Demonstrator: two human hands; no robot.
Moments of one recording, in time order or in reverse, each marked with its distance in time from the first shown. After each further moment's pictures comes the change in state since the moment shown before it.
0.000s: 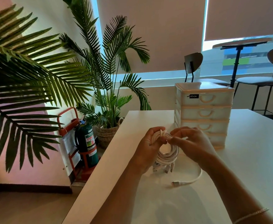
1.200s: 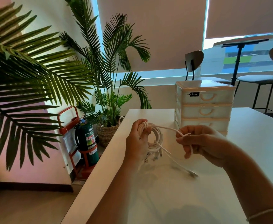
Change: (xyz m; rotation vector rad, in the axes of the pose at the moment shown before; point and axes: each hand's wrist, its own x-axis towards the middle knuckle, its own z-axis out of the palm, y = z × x) left_hand 0.009 -0.007 -0.020 0.232 0.380 0.067; right_hand -0.002 -0.002 -0.033 0.477 -0.441 0.146
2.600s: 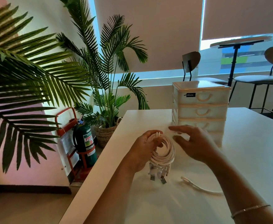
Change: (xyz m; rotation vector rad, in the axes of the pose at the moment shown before) left_hand -0.010 0.008 0.008 -0.242 -0.432 -0.216; right_hand 0.019 0.023 0.000 -0.916 0.396 -0.256
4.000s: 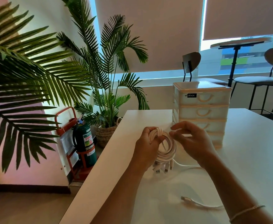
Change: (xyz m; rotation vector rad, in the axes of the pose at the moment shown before) left_hand 0.003 -0.001 0.012 0.222 0.255 0.134; right_hand -0.001 -0.007 0.011 0.476 0.133 0.161
